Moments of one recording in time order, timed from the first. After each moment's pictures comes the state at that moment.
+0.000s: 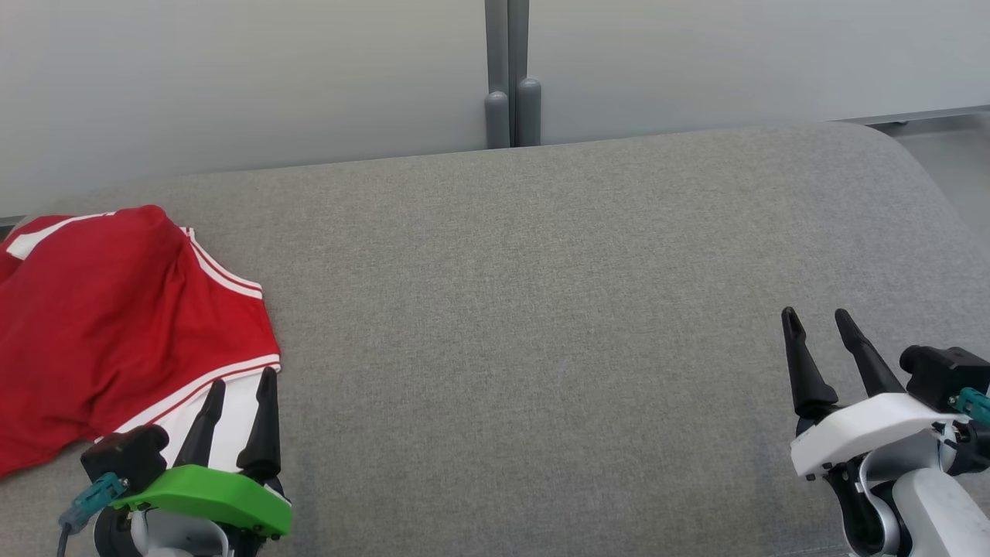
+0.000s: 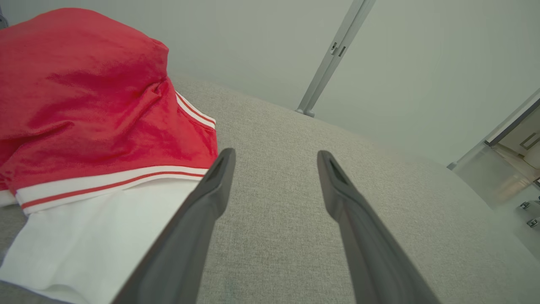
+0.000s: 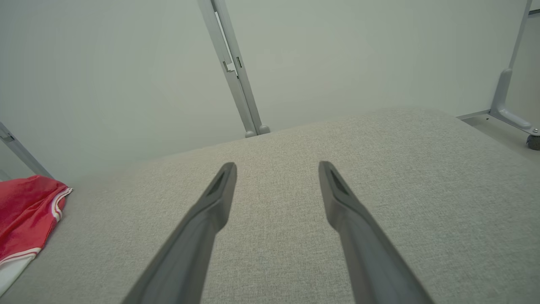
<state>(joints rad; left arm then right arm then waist) -0.03 0.09 -0.11 0.25 -0.63 -0.07 -0.16 0.00 -0.23 0.19 0.15 0.49 -0.05 -0.16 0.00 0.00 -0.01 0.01</state>
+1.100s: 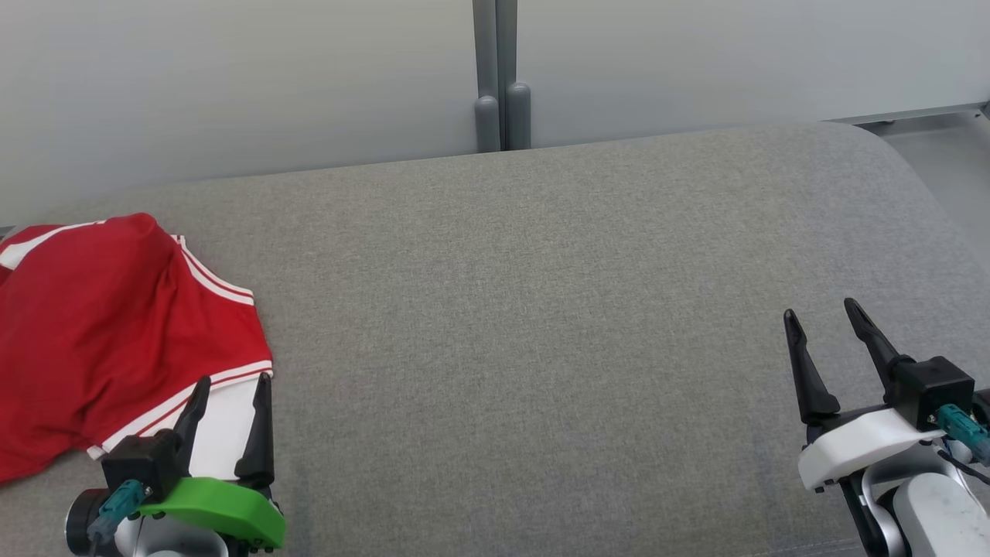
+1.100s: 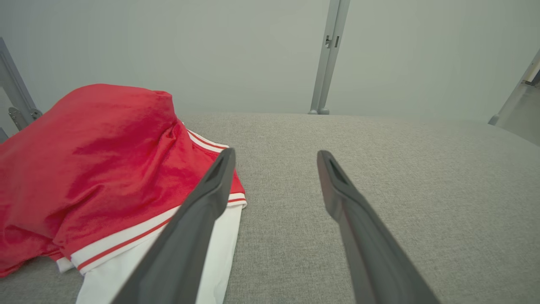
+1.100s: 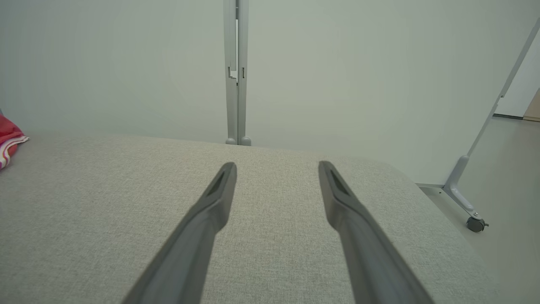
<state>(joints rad) -0.03 0.08 -0.07 0.28 -0.30 -0.09 -0.25 0.01 -0.27 0.20 0.14 0.20 -0.04 -0.25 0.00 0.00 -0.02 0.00</state>
